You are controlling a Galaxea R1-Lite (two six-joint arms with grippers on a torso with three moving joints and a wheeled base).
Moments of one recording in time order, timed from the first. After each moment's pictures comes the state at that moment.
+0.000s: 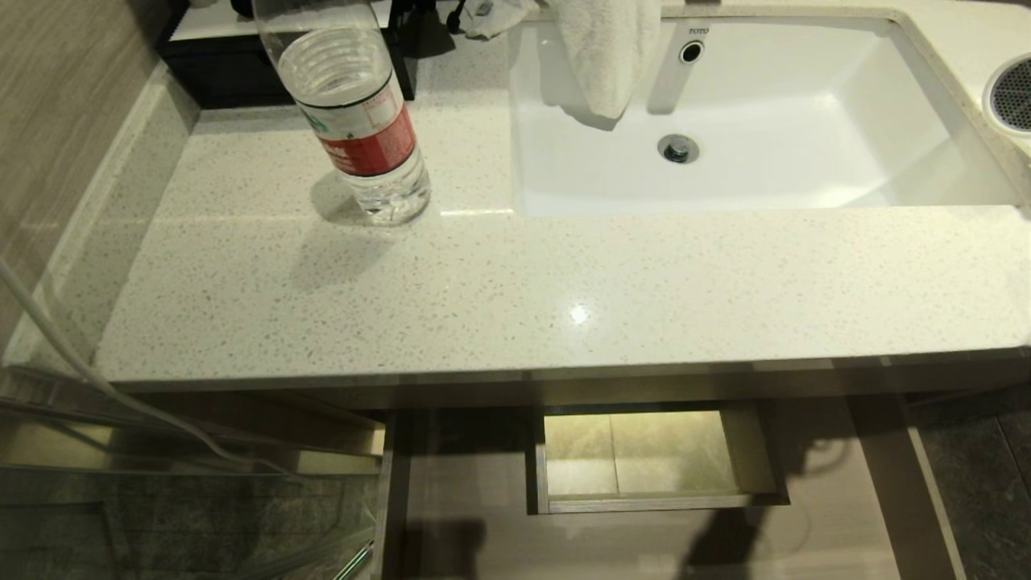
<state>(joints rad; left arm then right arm) 0.00 0.00 0.00 -0.02 0.00 0.00 -0.66 1.39 -1.70 0.70 0.38 -0.41</state>
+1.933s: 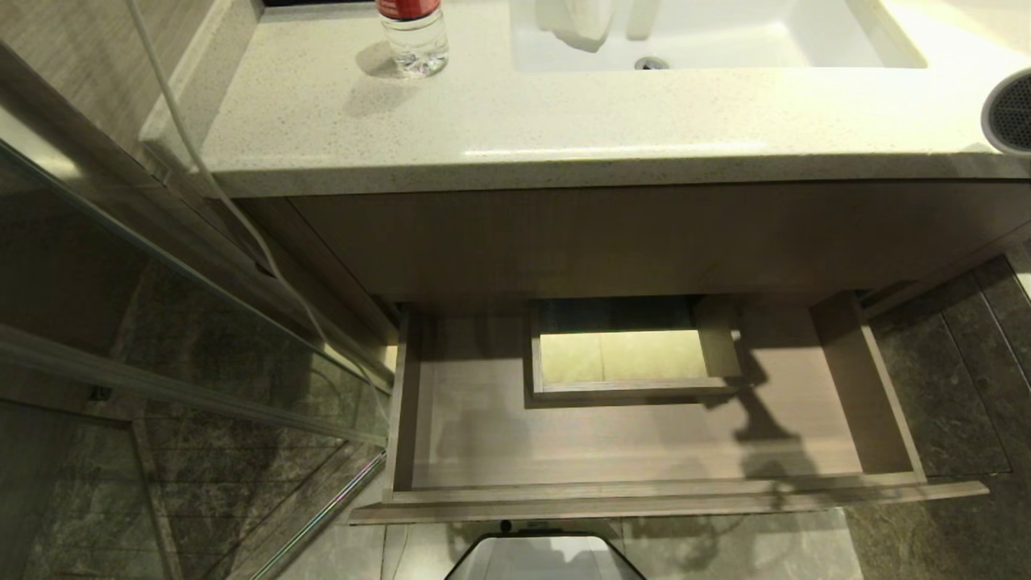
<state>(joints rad) 0.00 0.00 0.00 -0.01 0.00 0.00 -0.66 1.27 -1.55 0.64 0.38 -0.42</state>
